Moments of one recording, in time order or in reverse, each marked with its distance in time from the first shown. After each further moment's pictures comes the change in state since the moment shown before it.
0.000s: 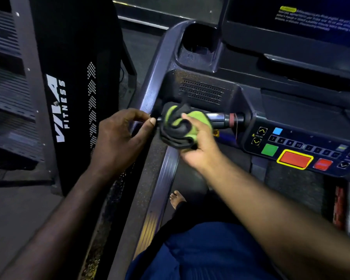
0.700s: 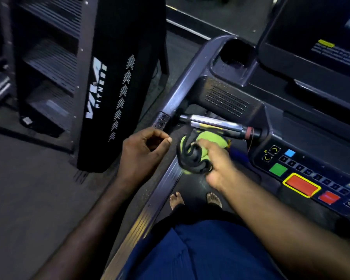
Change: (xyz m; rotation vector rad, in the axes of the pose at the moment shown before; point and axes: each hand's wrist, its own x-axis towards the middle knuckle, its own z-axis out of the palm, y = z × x) left_hand -0.071 0.022 0.016 -0.226 0.176 -0.342; right_hand -0.008 0.017 -0.038 -0.491 0.107 0.055
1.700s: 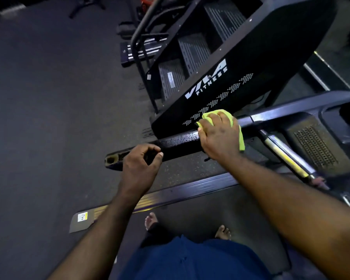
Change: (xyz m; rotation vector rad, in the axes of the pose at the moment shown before) left_hand -0.215 -0.019 -0.028 0.200 0.776 -0.473; right_hand -0.002 0.039 0.094 -1.896 -0.421 -1.634
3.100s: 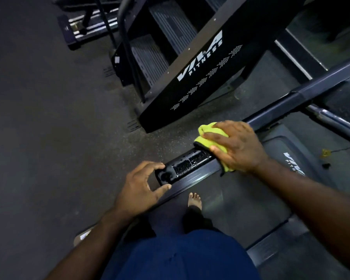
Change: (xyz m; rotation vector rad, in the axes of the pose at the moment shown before) left_hand 0.111 -0.221 -0.109 -0.084 -0.552 0.295; right_hand -0.005 -0.152 0.022 -0.026 -0.083 -0.231
